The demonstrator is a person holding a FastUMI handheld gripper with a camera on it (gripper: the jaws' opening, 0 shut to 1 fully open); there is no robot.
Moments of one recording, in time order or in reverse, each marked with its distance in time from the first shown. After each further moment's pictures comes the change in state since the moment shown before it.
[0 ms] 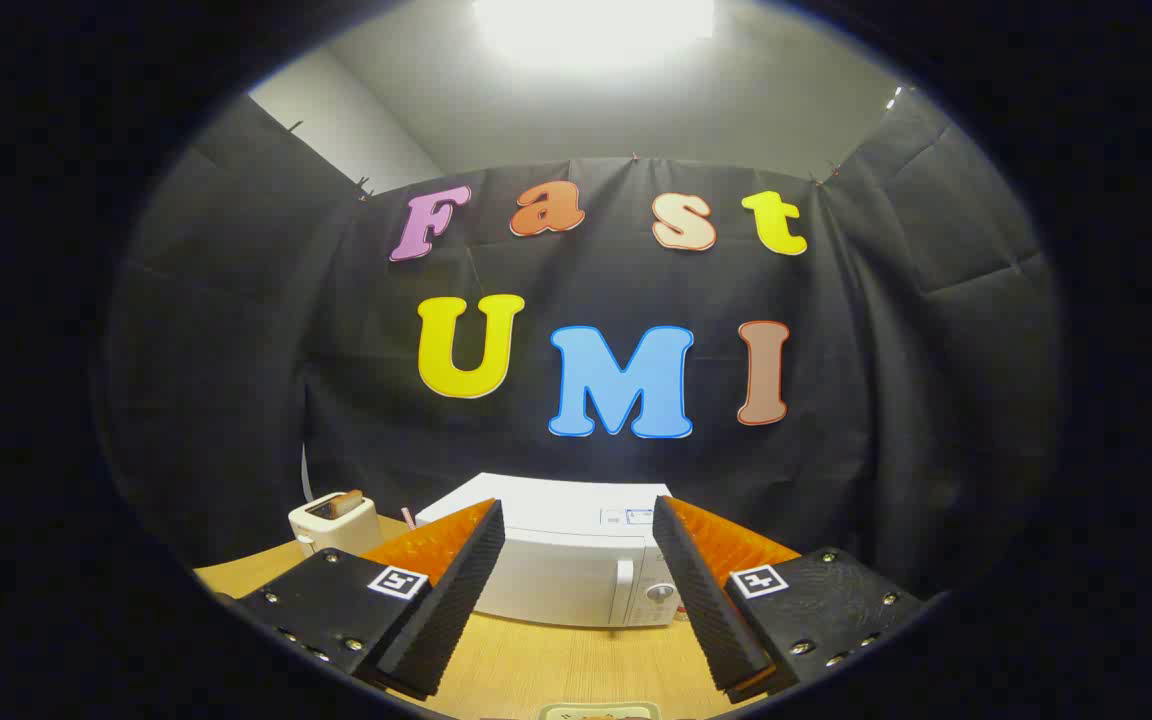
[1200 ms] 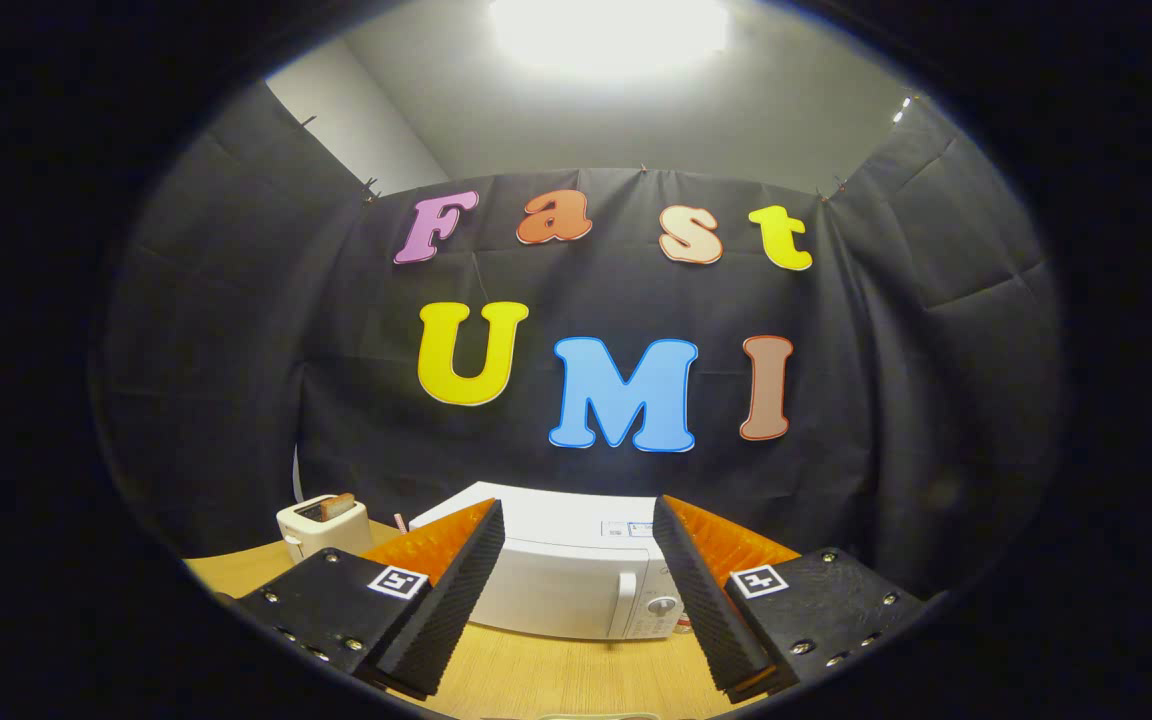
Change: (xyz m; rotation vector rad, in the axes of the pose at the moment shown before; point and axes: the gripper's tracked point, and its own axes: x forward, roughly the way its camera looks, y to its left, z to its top) arm 0.020 0.007 -0.007 -0.025 -0.040 -0.015
